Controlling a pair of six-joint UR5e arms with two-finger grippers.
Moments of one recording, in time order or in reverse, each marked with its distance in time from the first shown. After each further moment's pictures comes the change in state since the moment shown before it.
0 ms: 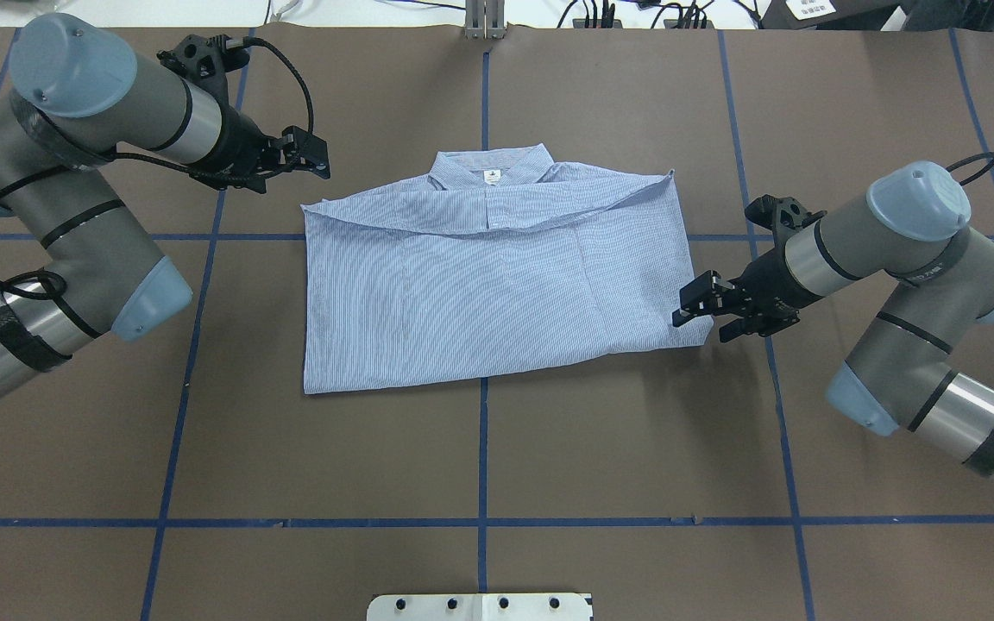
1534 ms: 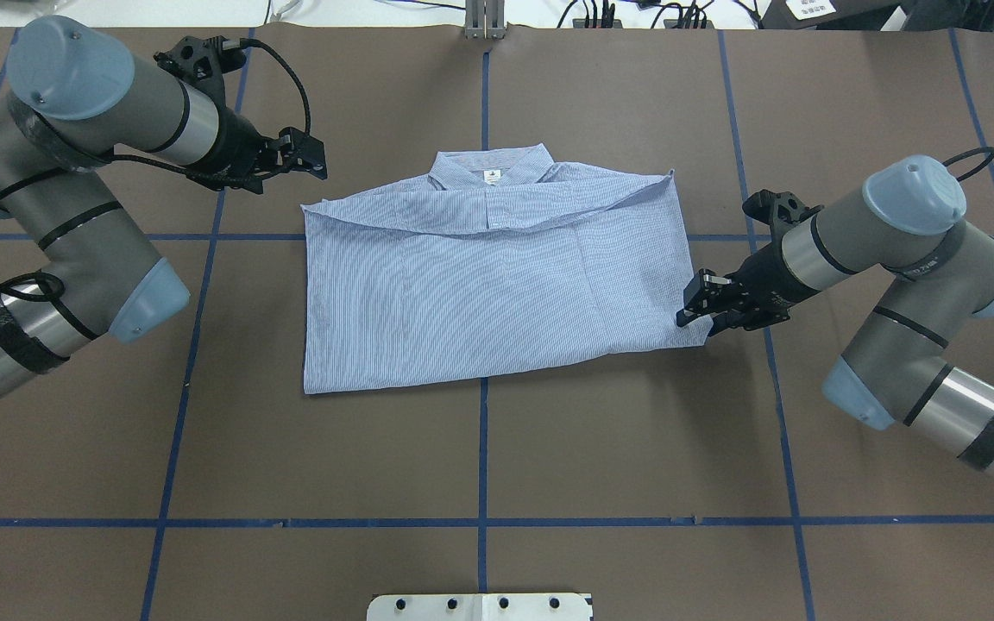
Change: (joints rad) left arm 0.000 0.006 -0.001 0.000 0.006 -0.001; right arm 0.009 0.011 -0.012 -0.011 -0.001 -0.001
